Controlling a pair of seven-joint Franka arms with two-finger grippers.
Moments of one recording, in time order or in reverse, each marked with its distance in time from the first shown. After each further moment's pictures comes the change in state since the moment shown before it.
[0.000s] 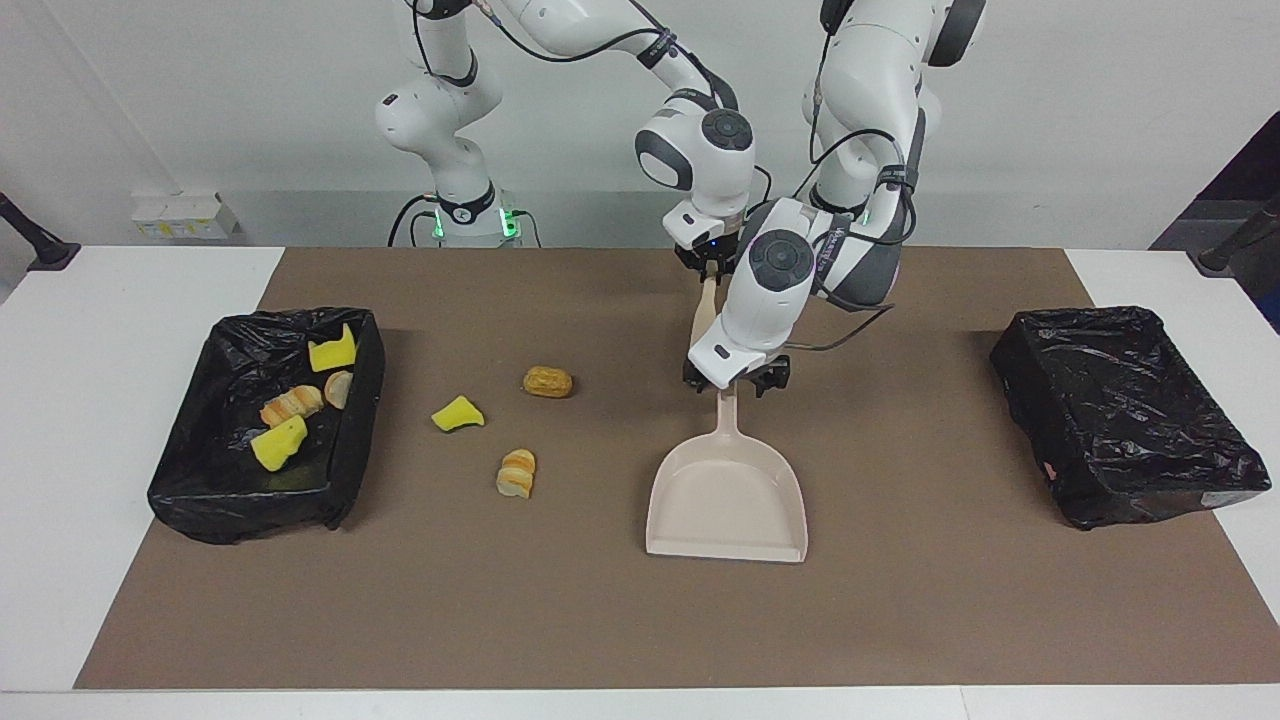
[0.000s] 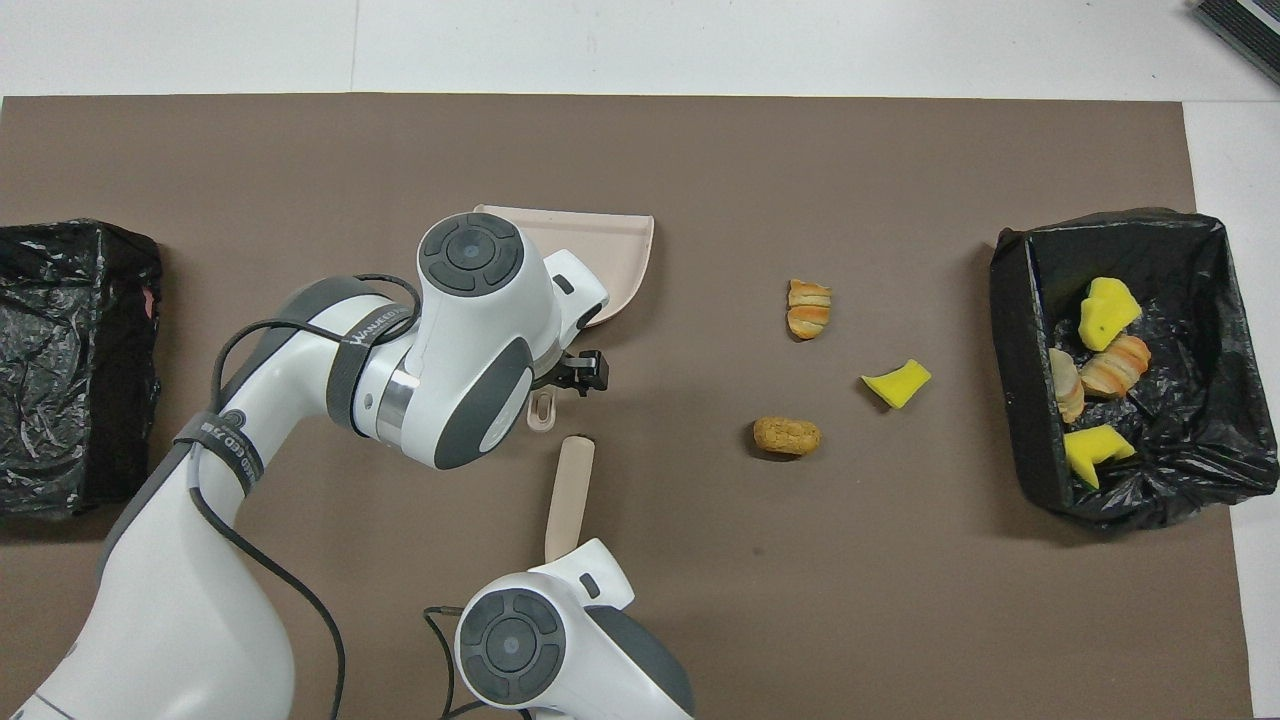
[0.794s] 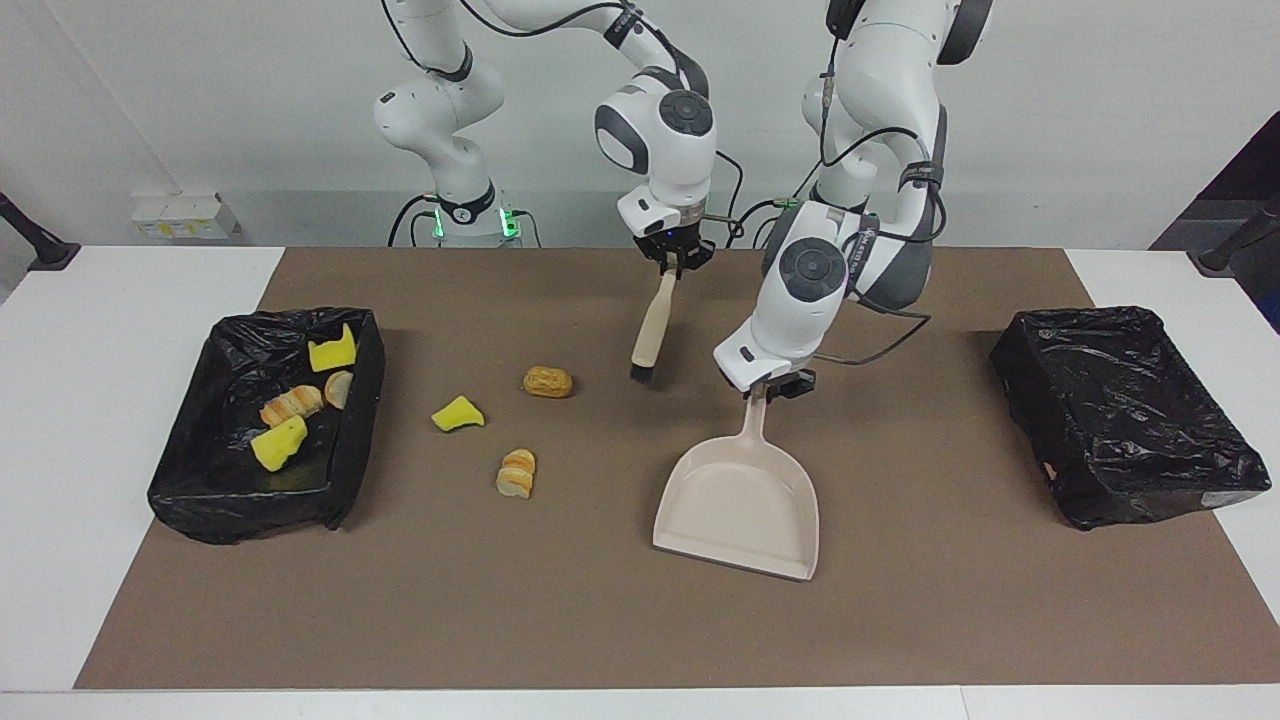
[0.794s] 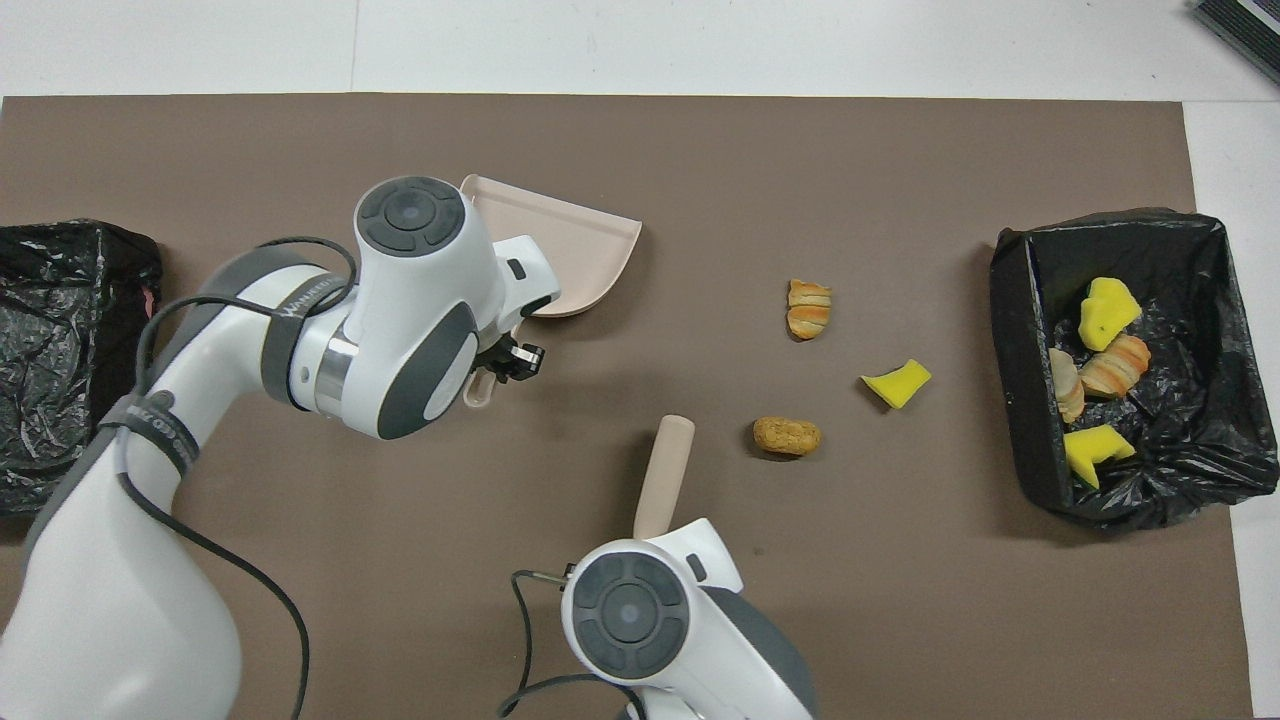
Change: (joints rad) left arm 0.062 -0.017 0.046 0.043 0.078 -0.093 0.334; right arm -0.144 -0.237 -0.016 -0.134 -0.013 -0.173 0.006
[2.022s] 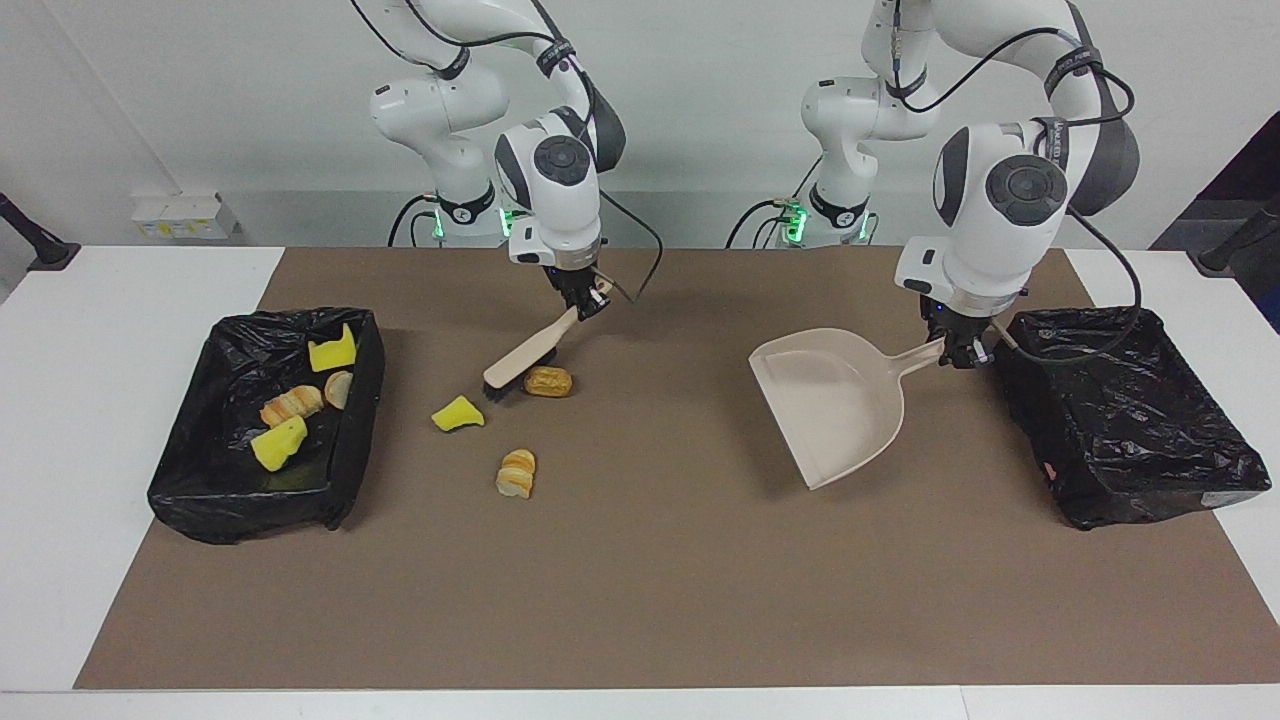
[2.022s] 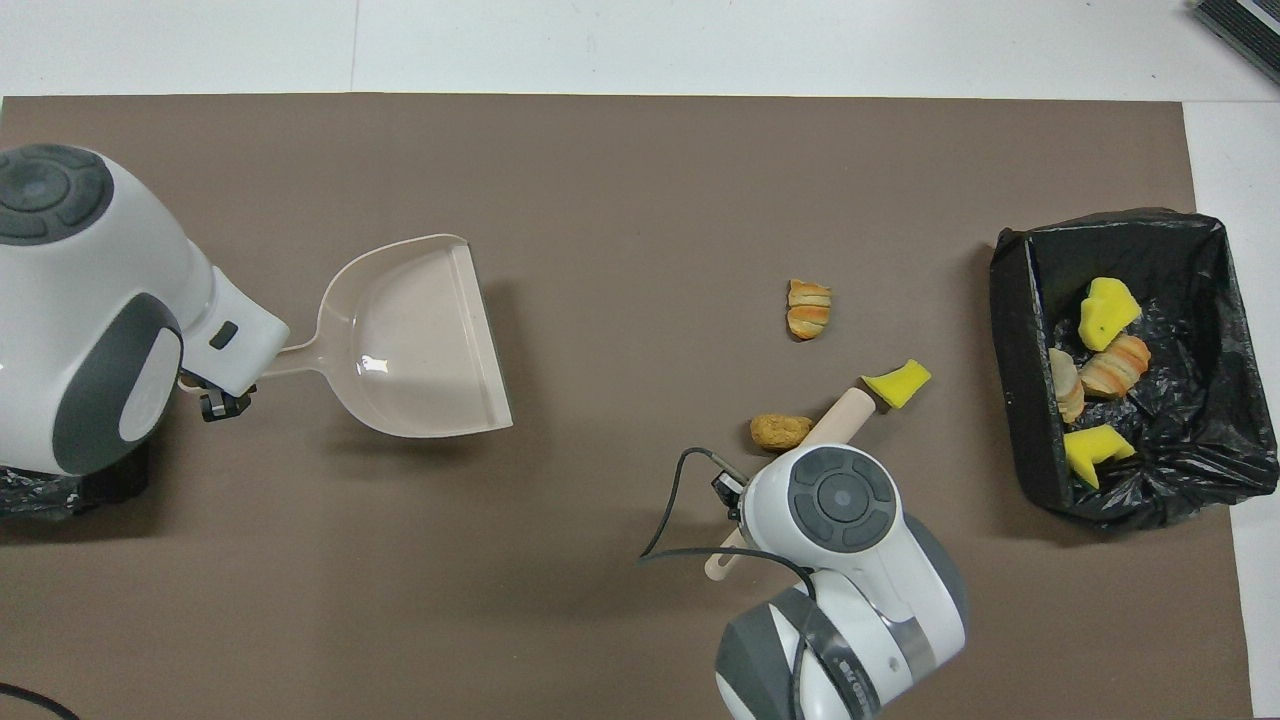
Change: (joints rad) left arm 0.249 -0.279 0.009 -0.205 0.177 -0.076 1.180; right arm -0.265 -0.001 0.000 -0.145 -0.037 0.153 0.178
